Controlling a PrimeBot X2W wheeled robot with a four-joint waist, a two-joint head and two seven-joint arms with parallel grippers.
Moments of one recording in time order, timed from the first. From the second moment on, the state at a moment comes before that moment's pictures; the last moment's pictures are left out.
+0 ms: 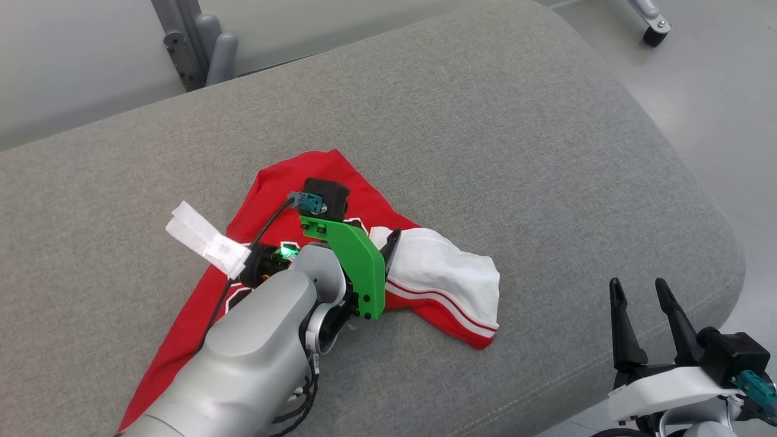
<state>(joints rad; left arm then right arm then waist) -0.77 0.11 -0.97 0.69 -0.98 0.09 0.18 0.04 -0.05 -0.06 0.14 0.22 0.13 -0.26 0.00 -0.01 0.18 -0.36</state>
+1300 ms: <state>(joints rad) -0.53 0.06 -0.75 0.30 -0.61 -0.12 -0.26 0.03 -0.05 -0.07 0.12 0.17 0.13 -0.26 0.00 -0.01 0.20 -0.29</state>
